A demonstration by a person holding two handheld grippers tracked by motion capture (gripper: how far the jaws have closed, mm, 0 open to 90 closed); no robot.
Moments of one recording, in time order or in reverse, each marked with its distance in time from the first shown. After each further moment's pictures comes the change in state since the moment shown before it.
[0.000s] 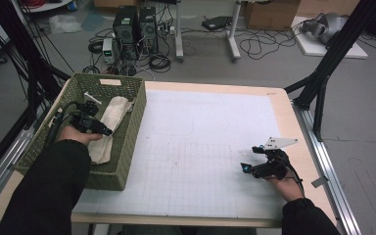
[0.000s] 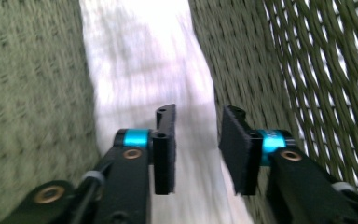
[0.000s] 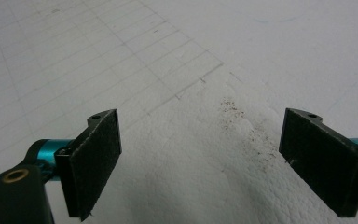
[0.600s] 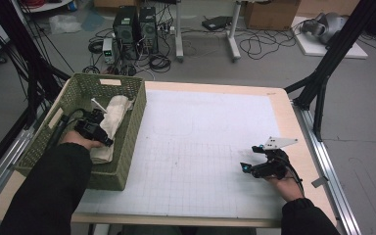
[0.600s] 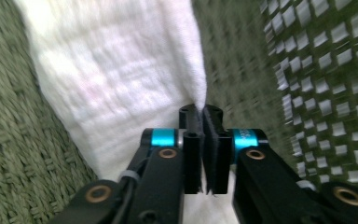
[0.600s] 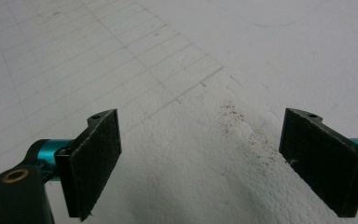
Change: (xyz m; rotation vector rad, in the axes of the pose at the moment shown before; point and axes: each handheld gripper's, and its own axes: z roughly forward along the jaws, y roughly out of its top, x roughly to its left) left arm -0.007 -0.010 0.028 0.154 -0.094 0.008; right arm 0.001 0.002 0.000 -0.006 -0.005 -0.003
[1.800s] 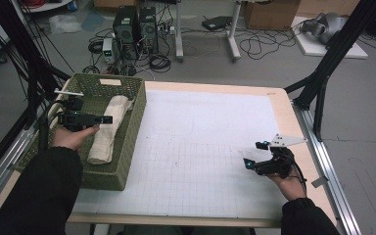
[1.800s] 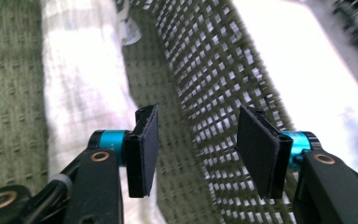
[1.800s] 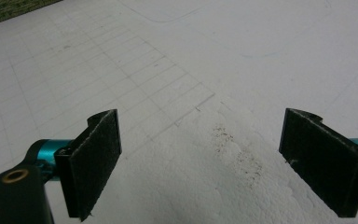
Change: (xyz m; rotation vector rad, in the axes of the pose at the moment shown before) left arm 0.005 -0.017 -0.062 -0.581 -0.214 -0.084; right arm 0.001 0.009 -0.017 -0.080 -0.017 0.019
